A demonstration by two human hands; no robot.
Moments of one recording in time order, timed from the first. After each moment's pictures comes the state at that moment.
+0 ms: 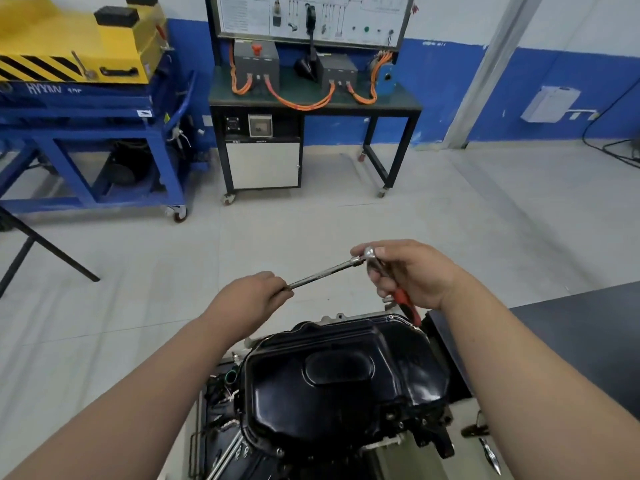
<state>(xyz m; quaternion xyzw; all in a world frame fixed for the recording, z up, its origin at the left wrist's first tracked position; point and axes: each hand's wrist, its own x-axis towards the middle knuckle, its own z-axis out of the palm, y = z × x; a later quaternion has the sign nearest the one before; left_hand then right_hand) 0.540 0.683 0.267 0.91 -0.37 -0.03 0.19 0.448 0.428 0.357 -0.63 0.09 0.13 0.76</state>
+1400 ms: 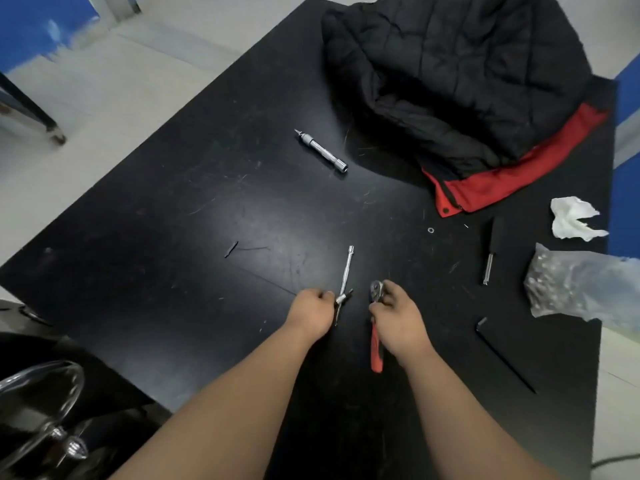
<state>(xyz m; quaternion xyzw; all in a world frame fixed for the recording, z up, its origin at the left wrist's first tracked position) -0.109 -0.087 -0.016 0.80 -0.34 -0.45 0.19 -0.258 -0.113 -0.018 -0.50 0.67 -0.18 0.52</state>
